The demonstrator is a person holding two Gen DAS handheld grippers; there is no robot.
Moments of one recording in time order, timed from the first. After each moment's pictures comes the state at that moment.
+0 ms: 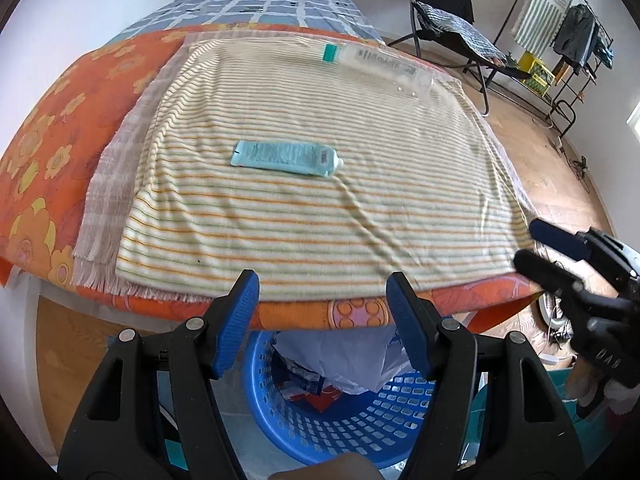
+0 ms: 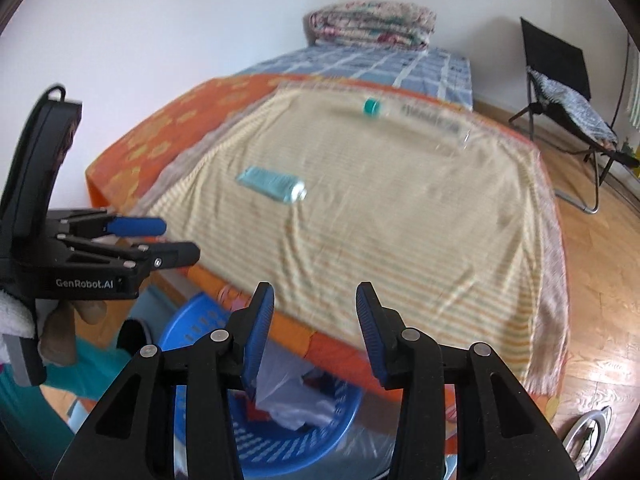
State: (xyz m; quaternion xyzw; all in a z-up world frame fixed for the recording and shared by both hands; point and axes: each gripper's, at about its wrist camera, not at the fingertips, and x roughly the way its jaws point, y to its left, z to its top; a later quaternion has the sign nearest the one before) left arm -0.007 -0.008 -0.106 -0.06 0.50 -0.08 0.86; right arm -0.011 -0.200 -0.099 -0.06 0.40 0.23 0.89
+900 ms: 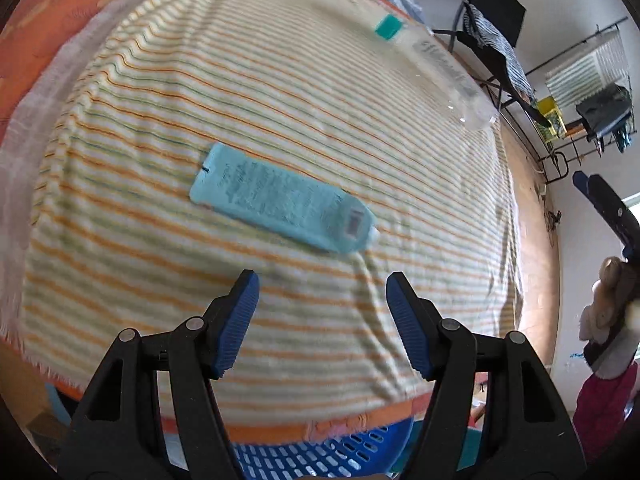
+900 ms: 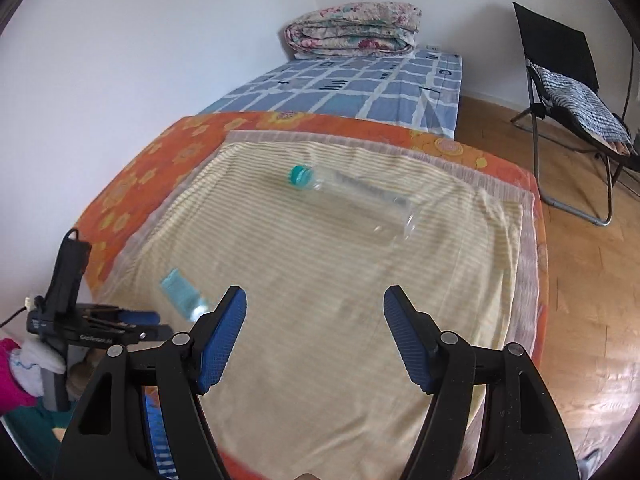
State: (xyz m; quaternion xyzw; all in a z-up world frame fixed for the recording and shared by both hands) left arm 0.117 0.017 -0.170 -0.22 0.58 -0.09 0.78; right arm 0.183 -0.270 -0.064 -0.02 0.43 0.25 0.87
